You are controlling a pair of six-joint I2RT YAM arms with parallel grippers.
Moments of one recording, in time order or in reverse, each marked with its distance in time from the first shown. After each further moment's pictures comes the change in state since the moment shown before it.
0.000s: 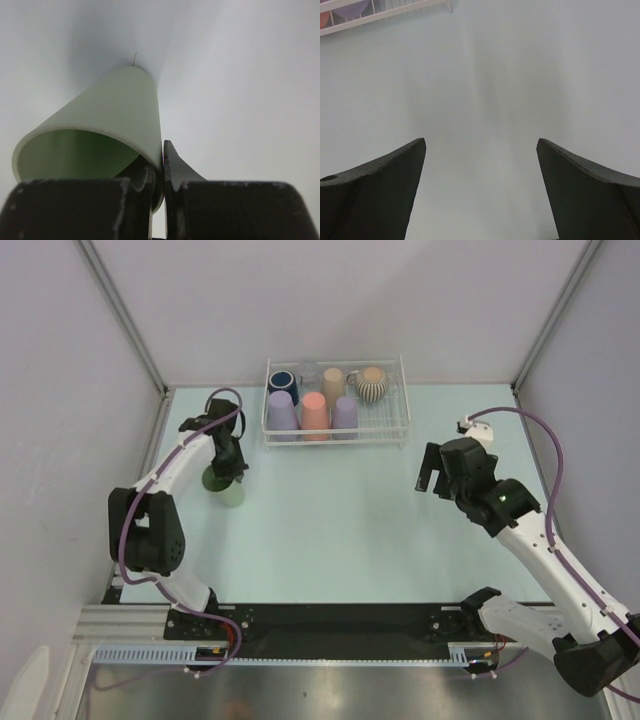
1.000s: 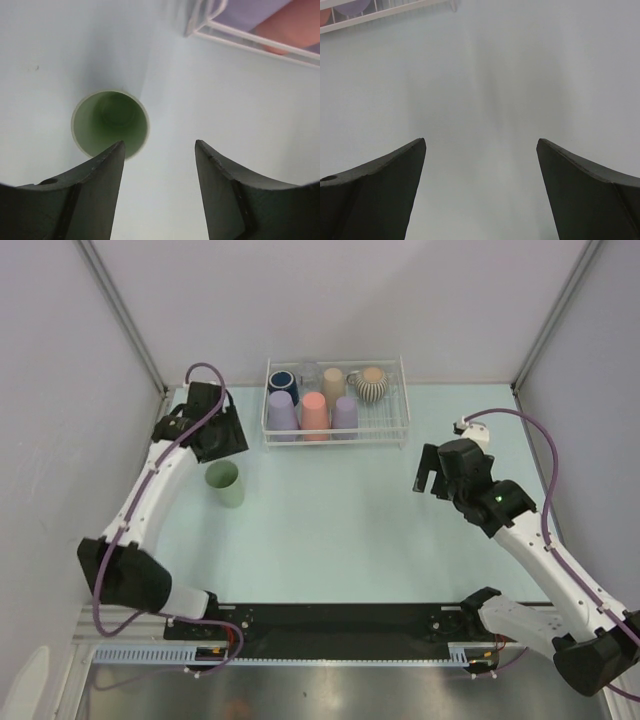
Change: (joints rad) left arm -0.041 -0.200 0.098 -0.019 -0.057 0.005; right arm 0.000 0.002 -0.037 0.047 -0.011 -0.013
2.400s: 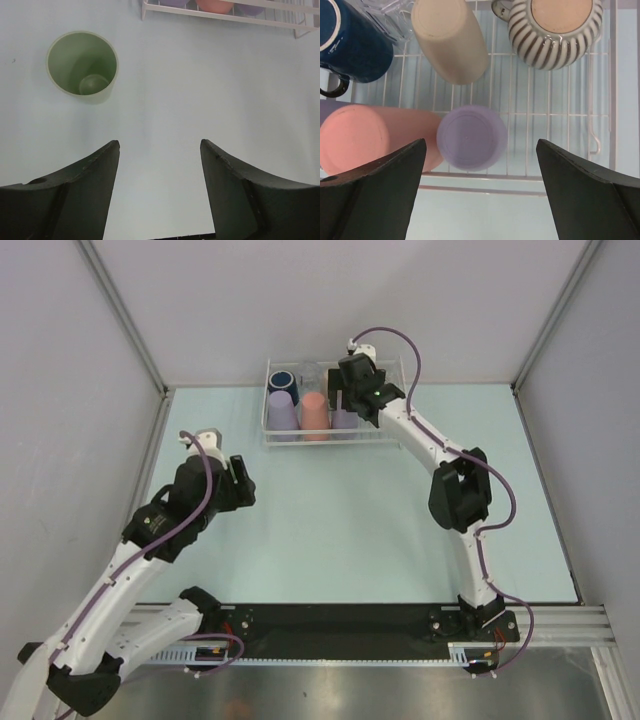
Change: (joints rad) left arm -0.357 -0.629 -0.394 0.091 -0.176 -0.063; right arm 0.044 1.192 1.047 0.257 -0.087 -0.166
